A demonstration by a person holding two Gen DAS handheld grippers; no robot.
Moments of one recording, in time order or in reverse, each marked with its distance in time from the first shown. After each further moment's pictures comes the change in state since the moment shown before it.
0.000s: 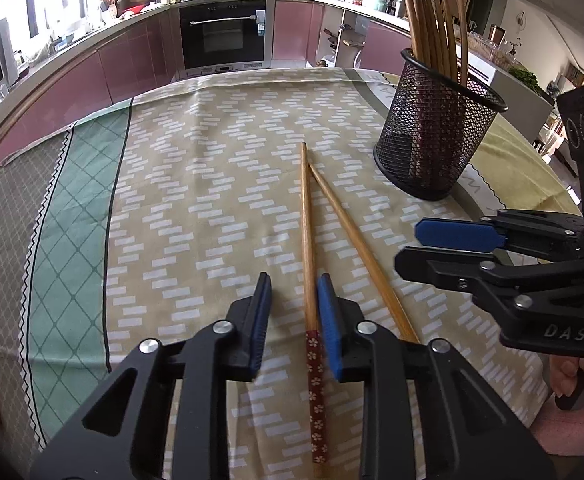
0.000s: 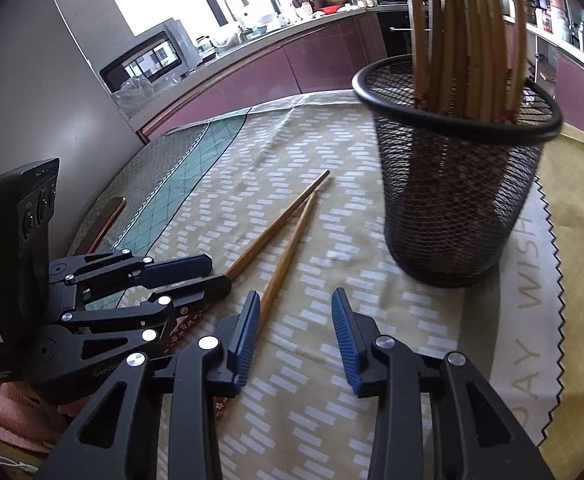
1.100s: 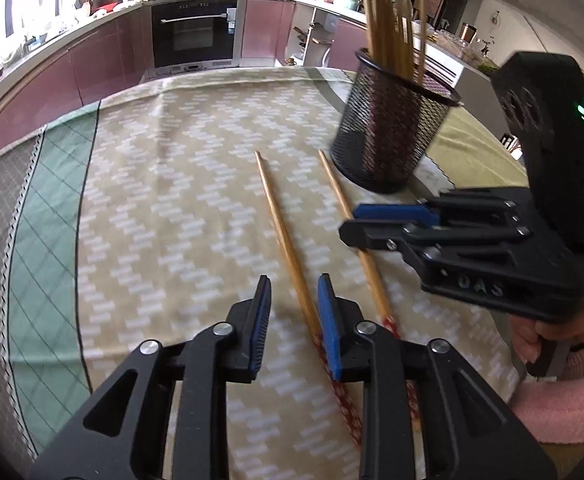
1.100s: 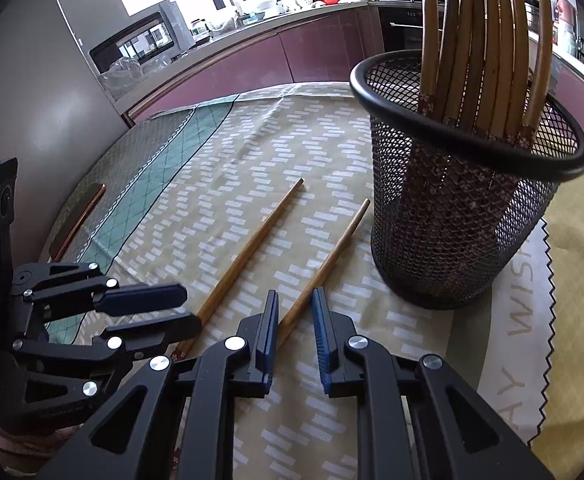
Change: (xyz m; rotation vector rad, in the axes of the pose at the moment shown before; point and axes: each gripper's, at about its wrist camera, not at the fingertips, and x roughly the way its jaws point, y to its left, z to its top) left arm -0.007 -0.012 0.000 0.032 0.004 -0.108; right arm 0.012 -0.004 0.011 -0.035 0.036 -0.070
